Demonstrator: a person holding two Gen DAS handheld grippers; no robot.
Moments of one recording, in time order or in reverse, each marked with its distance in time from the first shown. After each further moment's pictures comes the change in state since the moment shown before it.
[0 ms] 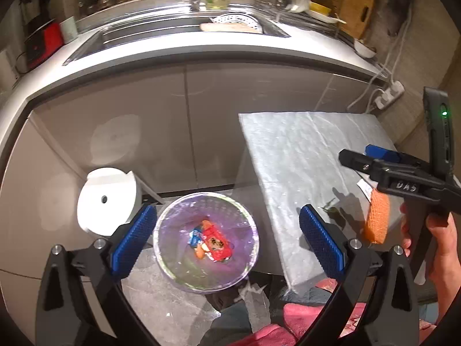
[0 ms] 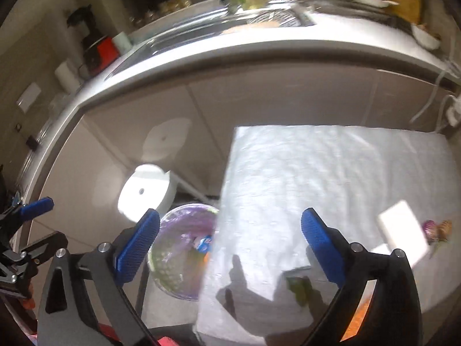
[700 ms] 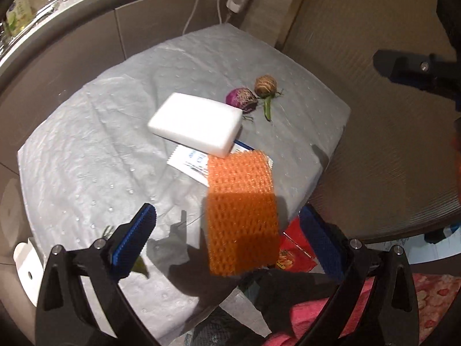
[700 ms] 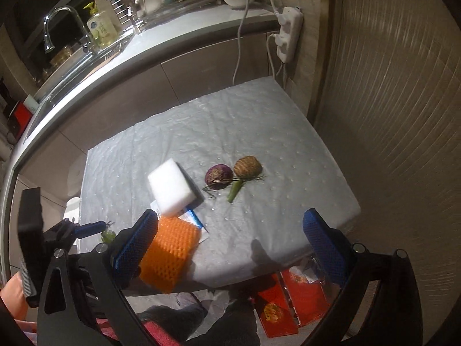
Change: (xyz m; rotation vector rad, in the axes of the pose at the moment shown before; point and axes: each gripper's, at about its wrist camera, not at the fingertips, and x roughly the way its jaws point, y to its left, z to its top) left arm 0.146 -0.316 -0.035 0.480 0.225 -0.321; right arm -0.117 -0.264 -0.076 0.276 0.025 -0.268
